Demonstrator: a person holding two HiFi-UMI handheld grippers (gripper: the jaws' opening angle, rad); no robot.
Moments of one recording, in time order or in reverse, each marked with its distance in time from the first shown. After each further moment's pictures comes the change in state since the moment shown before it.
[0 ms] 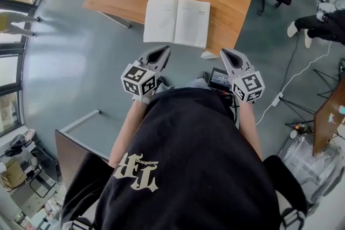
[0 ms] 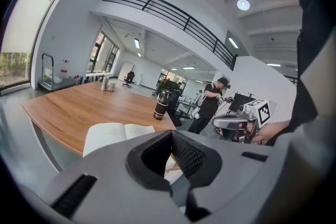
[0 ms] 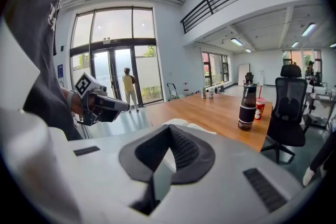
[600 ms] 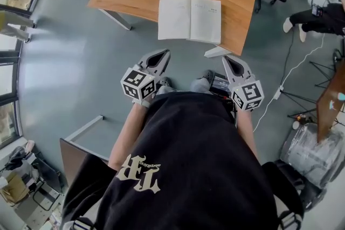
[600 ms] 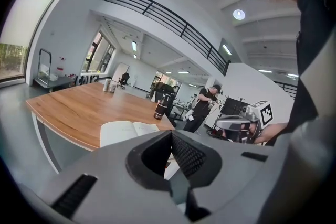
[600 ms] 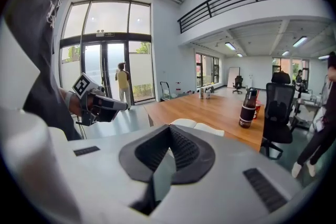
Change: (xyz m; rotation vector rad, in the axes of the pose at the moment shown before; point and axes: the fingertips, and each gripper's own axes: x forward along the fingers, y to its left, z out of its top) left arm -0.093 0.048 -0.014 -0.005 -0.037 -0.087; right arm 0.015 0.107 0.010 -0.013 0.019 -0.138
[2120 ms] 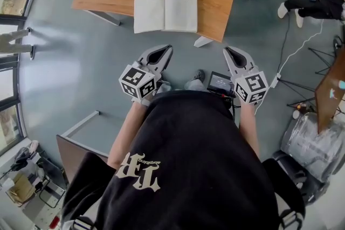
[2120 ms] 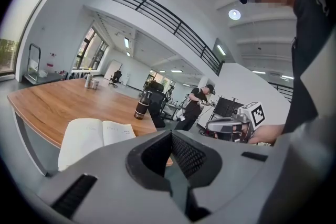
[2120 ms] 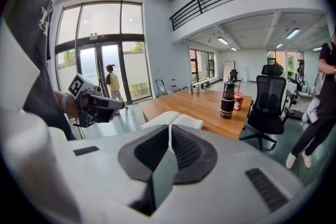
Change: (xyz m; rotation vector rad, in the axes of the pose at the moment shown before) left arm 0.078 -0.111 -0.002 0.006 0.004 -0.073; right arm -0.082 -0.089 -0.027 0.063 0.042 -0.016
